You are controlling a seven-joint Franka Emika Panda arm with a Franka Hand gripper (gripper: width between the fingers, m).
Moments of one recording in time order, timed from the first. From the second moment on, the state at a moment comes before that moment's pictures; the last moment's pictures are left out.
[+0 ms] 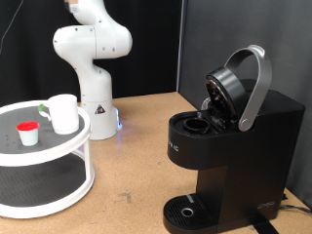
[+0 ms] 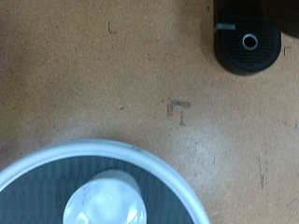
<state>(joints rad) -0.05 -0.85 -0.23 -2.39 -0.07 1.63 -0.96</state>
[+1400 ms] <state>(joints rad) -0.08 -0.81 -0.44 -2.38 -0.20 1.70 -1.20</state>
